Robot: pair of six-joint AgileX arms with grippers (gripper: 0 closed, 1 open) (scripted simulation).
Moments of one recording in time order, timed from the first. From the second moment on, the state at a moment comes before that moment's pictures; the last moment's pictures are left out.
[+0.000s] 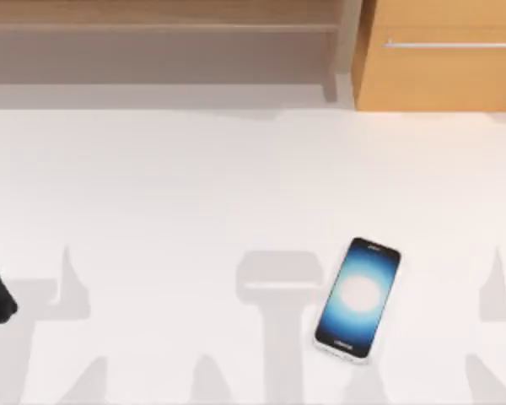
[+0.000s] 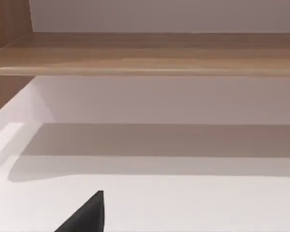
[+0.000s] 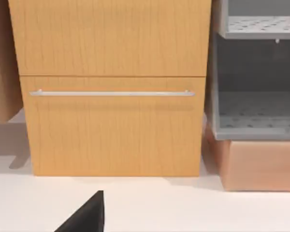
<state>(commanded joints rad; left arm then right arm) 0.00 0.00 0.00 0.00 0.00 0.00 0.00 0.00 0.00 0.00 0.00 0.00</state>
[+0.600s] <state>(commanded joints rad) 0.00 0.00 0.00 0.00 0.00 0.00 0.05 0.35 0.16 -0.17 0.00 0.23</state>
